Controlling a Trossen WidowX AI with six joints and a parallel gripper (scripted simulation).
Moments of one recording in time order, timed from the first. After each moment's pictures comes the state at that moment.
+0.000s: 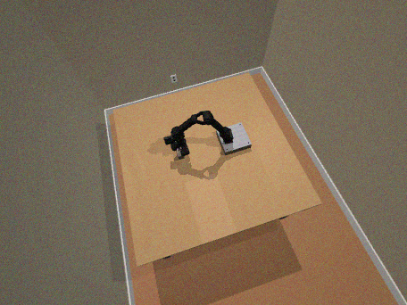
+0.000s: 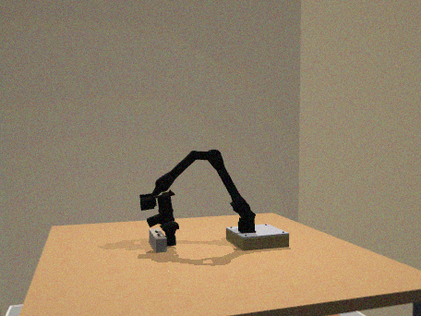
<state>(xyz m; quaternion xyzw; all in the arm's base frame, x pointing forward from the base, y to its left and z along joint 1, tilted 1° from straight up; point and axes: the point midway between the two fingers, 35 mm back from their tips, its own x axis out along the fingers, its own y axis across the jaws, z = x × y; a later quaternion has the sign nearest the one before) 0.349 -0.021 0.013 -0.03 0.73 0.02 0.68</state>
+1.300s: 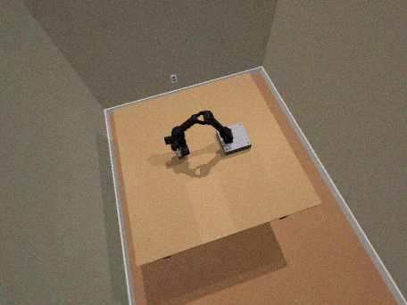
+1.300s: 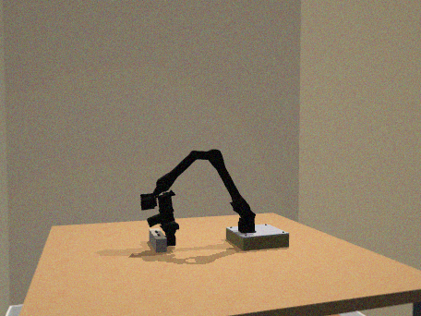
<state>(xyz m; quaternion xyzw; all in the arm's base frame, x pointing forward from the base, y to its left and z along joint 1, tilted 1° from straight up) 0.349 -0.021 0.012 -0.03 0.73 0.02 0.68</state>
